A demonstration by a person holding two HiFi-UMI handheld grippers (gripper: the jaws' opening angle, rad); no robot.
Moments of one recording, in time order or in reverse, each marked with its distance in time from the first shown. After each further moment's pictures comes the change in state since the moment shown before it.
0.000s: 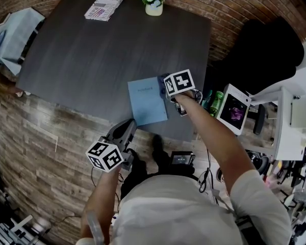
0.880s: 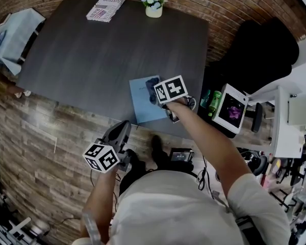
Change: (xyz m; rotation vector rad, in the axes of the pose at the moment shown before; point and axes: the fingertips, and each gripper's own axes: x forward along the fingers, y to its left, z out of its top) left arm -0.036 0.010 -0.003 -0.018 -0.027 0.023; right arm -0.020 0.079 -0.005 -0.033 -0.046 0.104
